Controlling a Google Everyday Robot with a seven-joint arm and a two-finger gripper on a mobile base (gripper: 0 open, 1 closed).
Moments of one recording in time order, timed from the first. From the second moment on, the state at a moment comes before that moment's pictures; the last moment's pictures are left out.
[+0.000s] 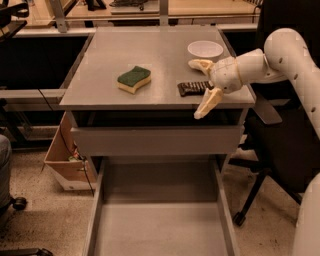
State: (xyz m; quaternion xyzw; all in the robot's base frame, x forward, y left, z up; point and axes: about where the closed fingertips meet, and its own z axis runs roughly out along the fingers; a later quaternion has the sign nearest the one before) arm 0.684 -0.102 0.847 -0.66 0.55 0.23 0.45
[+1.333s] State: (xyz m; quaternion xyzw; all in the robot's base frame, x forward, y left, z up) arm 0.601 -0.223 0.896 -0.60 0.63 0.20 0.45
